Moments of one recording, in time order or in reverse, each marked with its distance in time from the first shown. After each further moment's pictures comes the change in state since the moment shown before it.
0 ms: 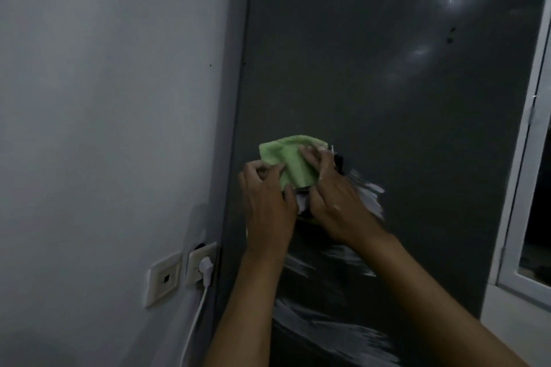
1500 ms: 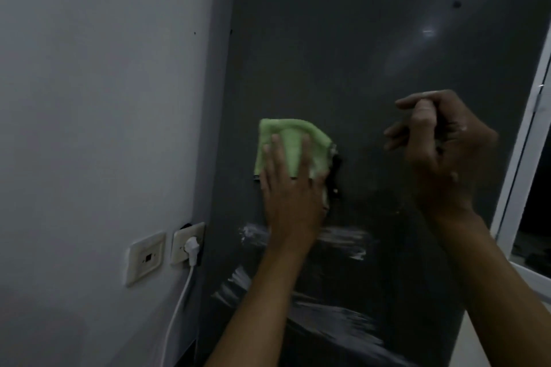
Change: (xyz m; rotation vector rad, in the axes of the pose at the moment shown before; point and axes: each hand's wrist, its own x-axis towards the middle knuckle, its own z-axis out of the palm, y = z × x) left_hand -0.026 0.003 0.086 0.287 -0.086 0.096; right_hand -0.021 0.018 -0.096 -0.040 0.809 -0.276
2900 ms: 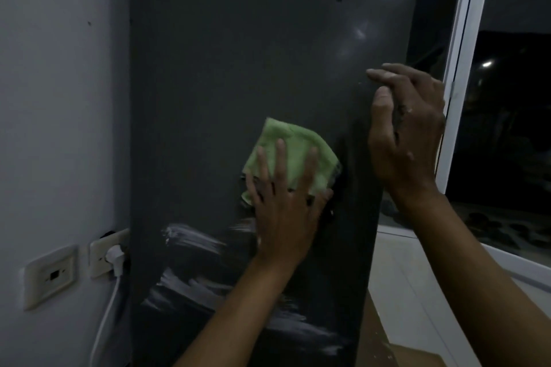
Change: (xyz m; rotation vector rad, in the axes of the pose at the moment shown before) left_hand -0.048 0.100 0.036 -0.037 0.067 0.253; right_hand 0.020 0.035 -0.086 -0.361 -0.043 0.038
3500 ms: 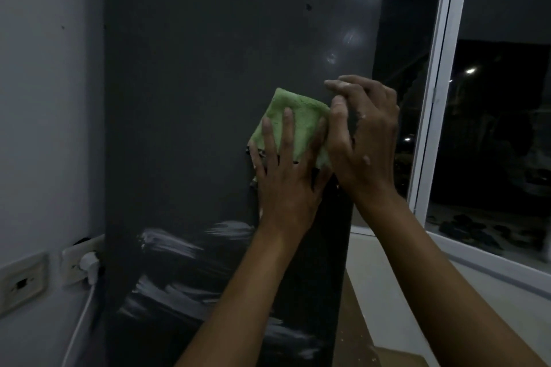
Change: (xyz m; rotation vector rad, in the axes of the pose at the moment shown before) left_hand 0.049 0.043 -0.015 -0.062 -0.057 0.075; right_hand -0.004 -0.002 0.005 0.041 0.003 -0.018
